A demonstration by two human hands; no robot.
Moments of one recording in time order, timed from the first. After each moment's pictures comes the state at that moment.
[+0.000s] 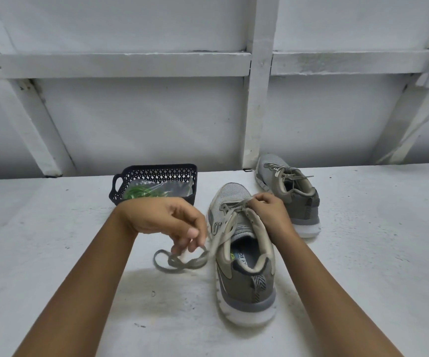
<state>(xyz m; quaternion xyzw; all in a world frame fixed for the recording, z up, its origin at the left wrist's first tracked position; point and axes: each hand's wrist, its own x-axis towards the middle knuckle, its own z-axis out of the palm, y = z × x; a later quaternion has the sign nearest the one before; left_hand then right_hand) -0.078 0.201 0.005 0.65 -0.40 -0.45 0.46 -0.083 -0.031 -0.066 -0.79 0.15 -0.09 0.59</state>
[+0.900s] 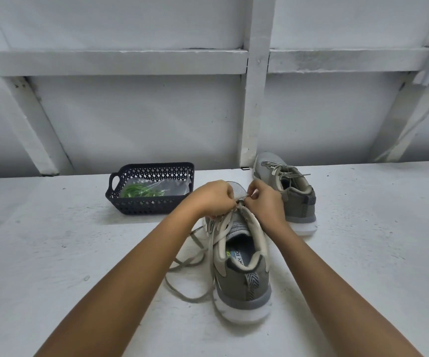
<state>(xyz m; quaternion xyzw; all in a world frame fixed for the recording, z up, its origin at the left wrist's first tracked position) -0.059 0.099 -0.008 0.95 -0.18 -0.12 0.23 -0.067 -0.035 -0.066 -0.90 0.09 -0.17 0.39</state>
